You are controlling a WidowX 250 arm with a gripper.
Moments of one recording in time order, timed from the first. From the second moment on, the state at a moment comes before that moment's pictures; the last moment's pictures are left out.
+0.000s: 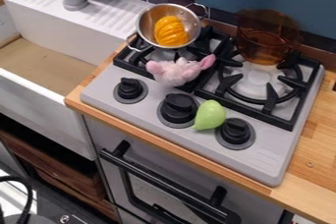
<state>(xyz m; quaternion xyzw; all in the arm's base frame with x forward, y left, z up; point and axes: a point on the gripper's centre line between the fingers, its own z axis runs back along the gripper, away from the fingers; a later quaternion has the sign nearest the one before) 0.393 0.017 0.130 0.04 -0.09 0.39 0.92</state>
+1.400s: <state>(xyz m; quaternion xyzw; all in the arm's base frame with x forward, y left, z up) 0.397 -0.034 0.068 -0.01 -0.07 0.38 0.92</state>
